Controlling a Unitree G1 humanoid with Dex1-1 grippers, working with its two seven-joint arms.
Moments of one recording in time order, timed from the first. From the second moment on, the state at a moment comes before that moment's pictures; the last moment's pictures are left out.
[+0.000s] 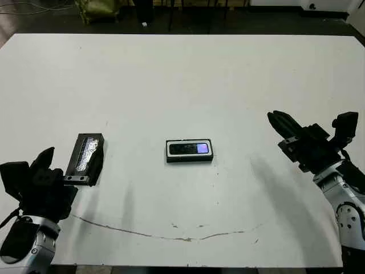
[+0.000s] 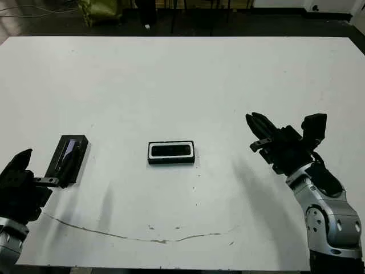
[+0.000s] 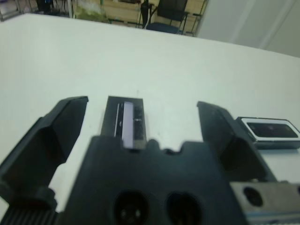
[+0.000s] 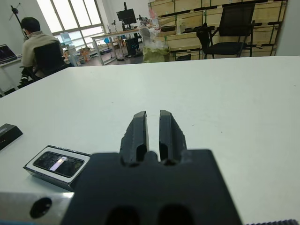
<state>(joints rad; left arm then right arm) 0.31 0.23 0.28 -0.72 -0.45 0.57 -0.12 -0.13 -0.43 -0.21 -0.23 0.52 0.41 0.45</state>
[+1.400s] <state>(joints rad) 0.25 0.32 0.21 -0.63 -0.35 0.79 -0.07 -0.12 -0.42 -0.21 -0.20 0.54 0.40 0.48</state>
